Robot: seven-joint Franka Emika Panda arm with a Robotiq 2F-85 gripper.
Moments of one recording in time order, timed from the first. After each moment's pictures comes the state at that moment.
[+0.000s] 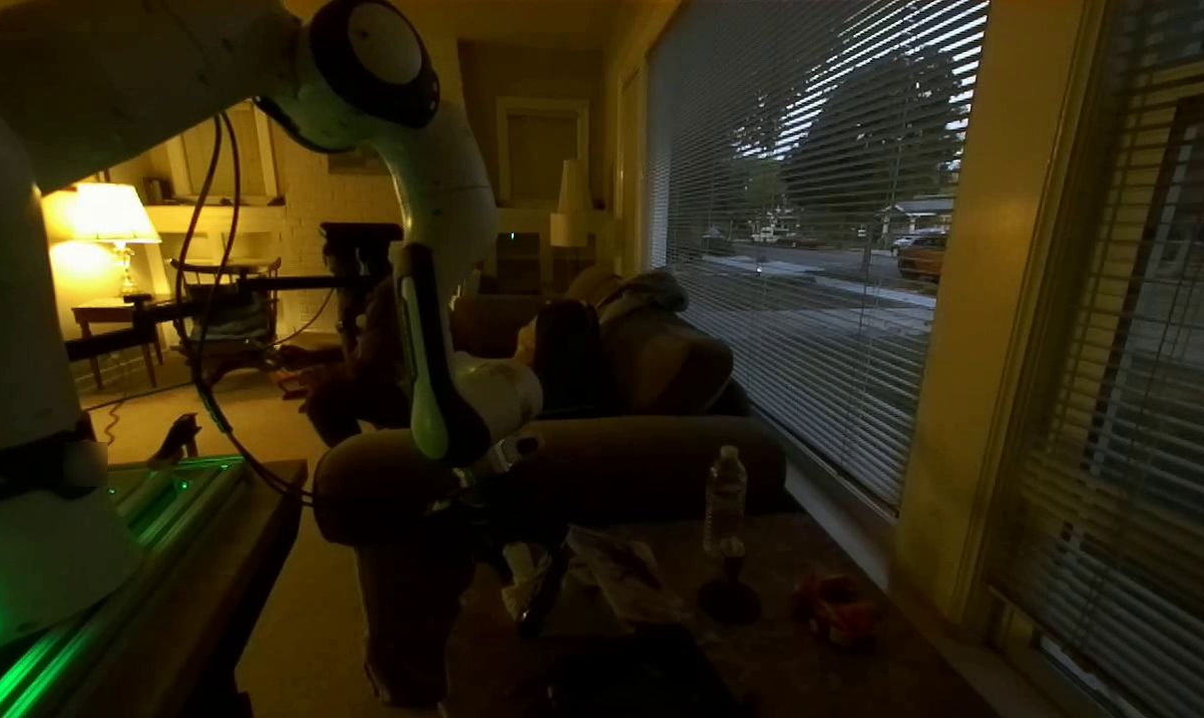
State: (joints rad) arm 0.68 1.00 -0.24 -2.01 -1.77 2.93 1.25
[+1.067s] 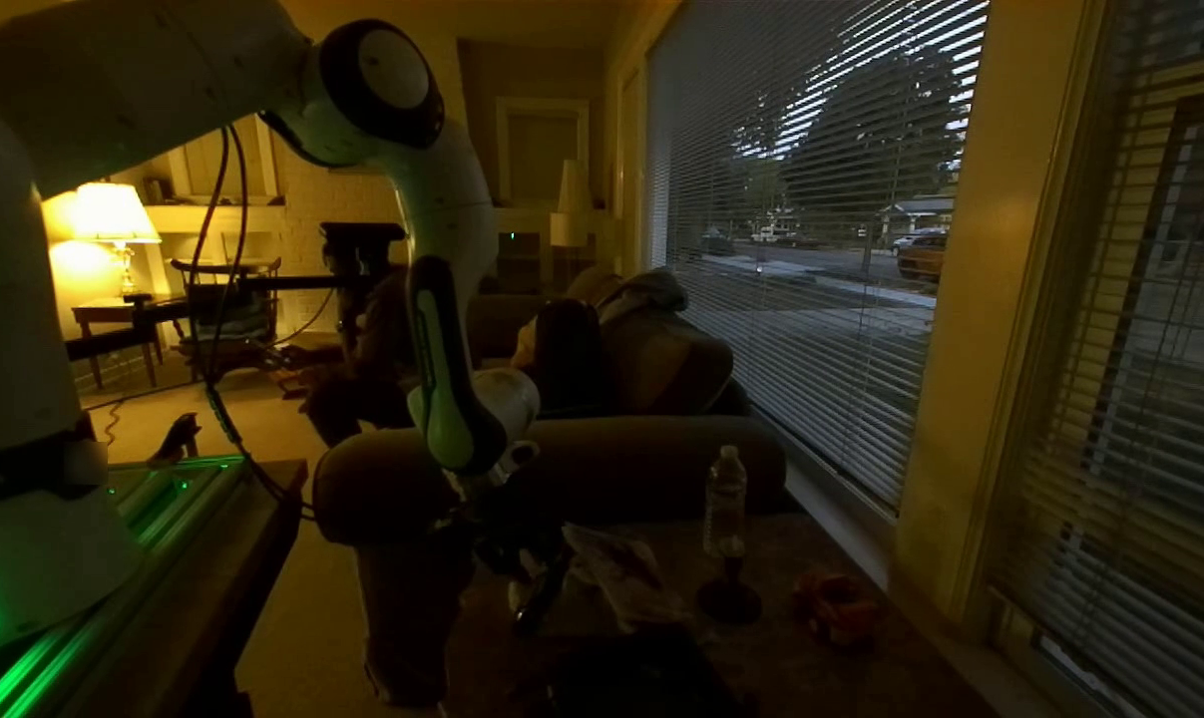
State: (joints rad) arm 0.68 1.05 -0.20 -1.95 -2.00 2.85 1.46
